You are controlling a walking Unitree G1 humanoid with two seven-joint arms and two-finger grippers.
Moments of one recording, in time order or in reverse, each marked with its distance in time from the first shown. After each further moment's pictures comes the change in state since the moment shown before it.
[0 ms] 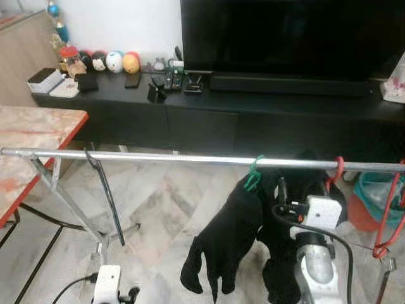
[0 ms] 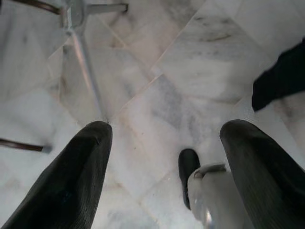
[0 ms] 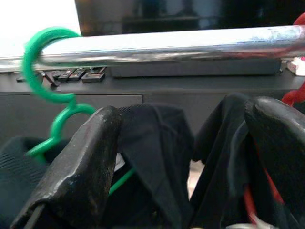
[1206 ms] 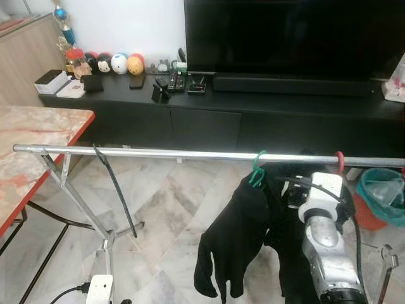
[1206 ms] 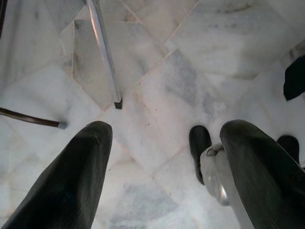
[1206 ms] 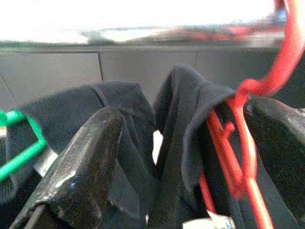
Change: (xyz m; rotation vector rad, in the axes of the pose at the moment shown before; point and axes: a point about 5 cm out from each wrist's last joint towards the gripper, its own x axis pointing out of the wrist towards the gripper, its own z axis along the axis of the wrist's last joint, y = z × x) left arm -0.005 0.013 -0.013 0.019 0.092 0.026; right arm 0.040 -0.025 0.020 -0.091 0.255 -0.150
